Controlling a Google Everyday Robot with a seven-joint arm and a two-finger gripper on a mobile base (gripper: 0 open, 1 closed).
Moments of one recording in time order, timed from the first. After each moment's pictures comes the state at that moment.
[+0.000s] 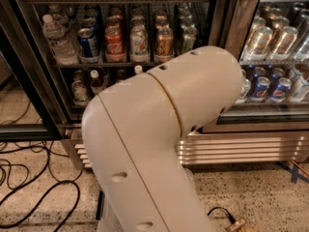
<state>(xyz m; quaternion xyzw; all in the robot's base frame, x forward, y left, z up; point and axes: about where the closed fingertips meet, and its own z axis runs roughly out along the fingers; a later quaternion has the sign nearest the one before) 0.838 0.053 0.649 -0.17 0.83 0.10 0.52</state>
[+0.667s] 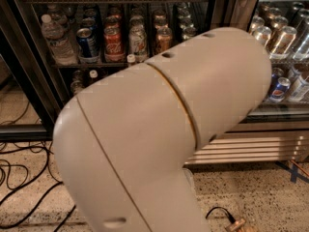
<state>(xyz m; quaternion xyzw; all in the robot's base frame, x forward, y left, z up) 0.794 0.064 0.712 -0.18 0.82 0.09 0.54</state>
